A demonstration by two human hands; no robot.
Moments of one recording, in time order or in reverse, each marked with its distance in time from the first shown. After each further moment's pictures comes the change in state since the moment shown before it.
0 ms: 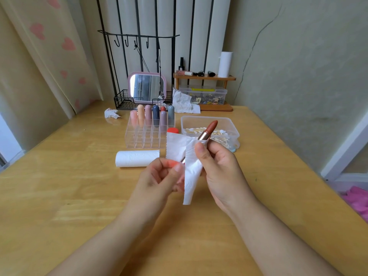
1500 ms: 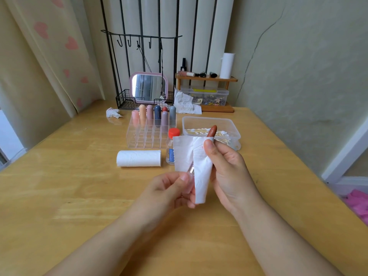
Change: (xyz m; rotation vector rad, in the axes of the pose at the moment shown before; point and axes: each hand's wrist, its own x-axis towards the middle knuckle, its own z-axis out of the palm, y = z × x) left_hand 0.002 -0.009 -0.003 0.006 -0.245 -0.109; right_hand 0.001 -0.008 -0.005 0.106 0.084 0.095
